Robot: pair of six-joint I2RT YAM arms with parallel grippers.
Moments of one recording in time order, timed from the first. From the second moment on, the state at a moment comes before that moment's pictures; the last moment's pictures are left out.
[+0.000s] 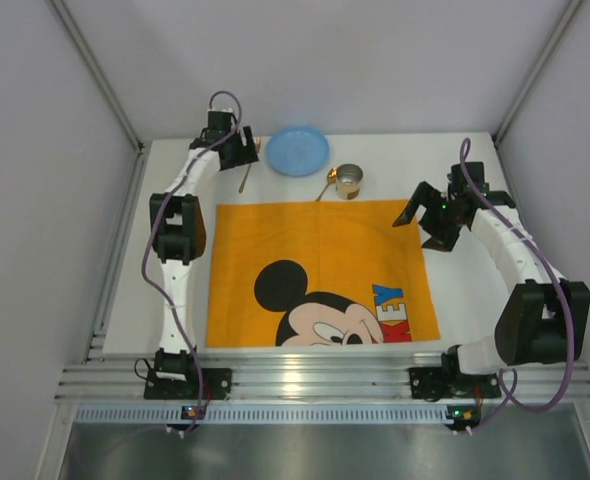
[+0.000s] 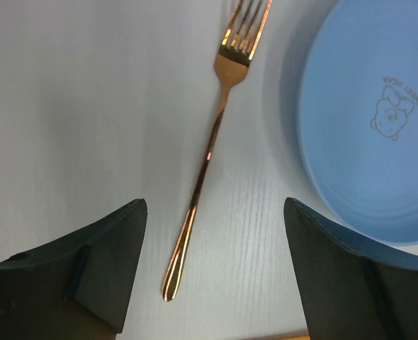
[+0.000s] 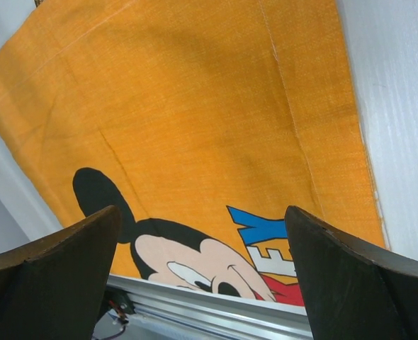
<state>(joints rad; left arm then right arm) -0.10 2.47 2.21 -0.48 0.08 -0.34 0.04 1.43 1.13 -0.75 -0.30 0.60</state>
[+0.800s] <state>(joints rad) -0.17 2.54 2.31 -0.48 -0.09 -0.24 0.02 1.43 1.17 -0.86 -0.24 0.54</state>
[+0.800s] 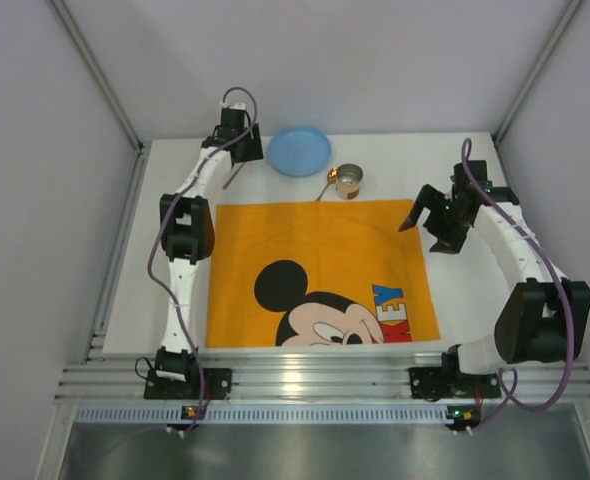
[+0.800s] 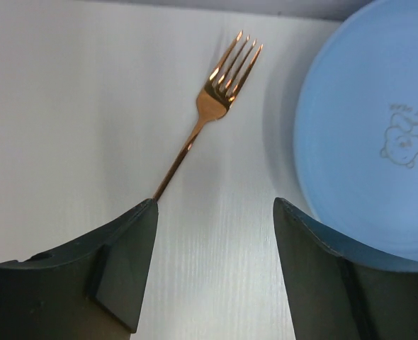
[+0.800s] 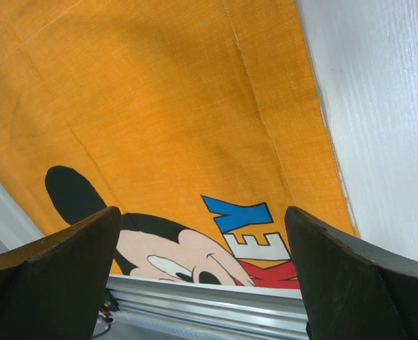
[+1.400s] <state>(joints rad) -0.08 2.53 2.32 -0.41 0.07 -0.23 0.02 1.51 1.21 -0.86 -0.25 0.56</state>
